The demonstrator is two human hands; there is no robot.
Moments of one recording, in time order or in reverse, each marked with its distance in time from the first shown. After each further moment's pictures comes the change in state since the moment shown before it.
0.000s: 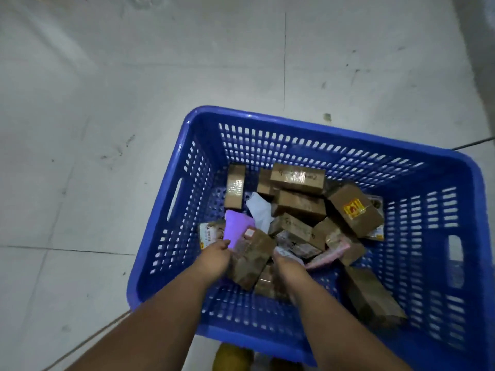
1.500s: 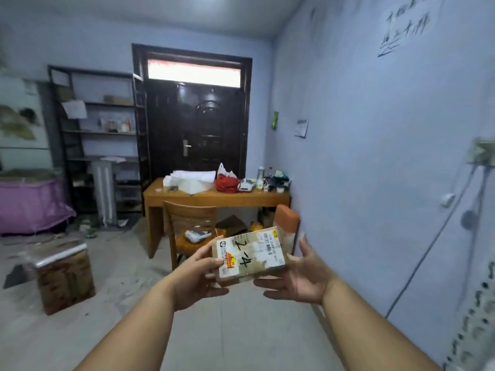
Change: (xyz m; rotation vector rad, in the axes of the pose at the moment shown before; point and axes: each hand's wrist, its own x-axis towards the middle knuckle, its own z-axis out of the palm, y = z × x) left_hand -0.705 0.442 -0.253 -0.380 -0.455 0.997; right_hand -0.809 -0.273 -0.281 0.461 -0.534 -0.963
